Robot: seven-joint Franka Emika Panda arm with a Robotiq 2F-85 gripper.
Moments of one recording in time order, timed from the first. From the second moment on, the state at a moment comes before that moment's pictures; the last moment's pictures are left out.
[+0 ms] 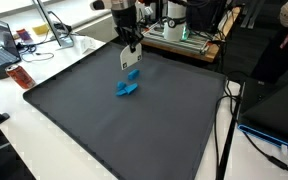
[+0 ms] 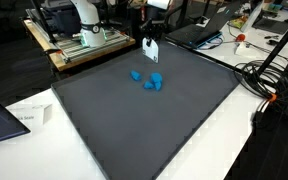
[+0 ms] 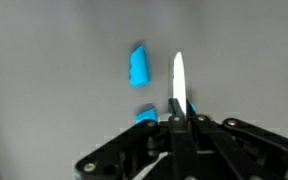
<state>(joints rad) 0.09 0.16 0.01 -2.09 -0.09 2.06 0.32</state>
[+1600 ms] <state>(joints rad) 0.18 0.48 -0.04 -1.80 -0.44 1.85 1.03</state>
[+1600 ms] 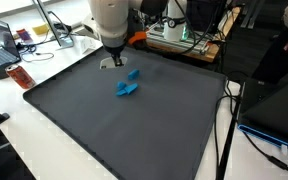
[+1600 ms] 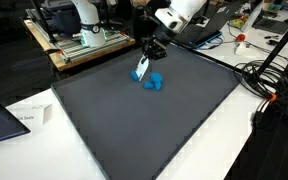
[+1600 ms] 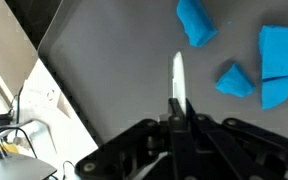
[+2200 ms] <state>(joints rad) 0.21 0.57 -0.07 -1.71 -0.44 1.77 1.20</state>
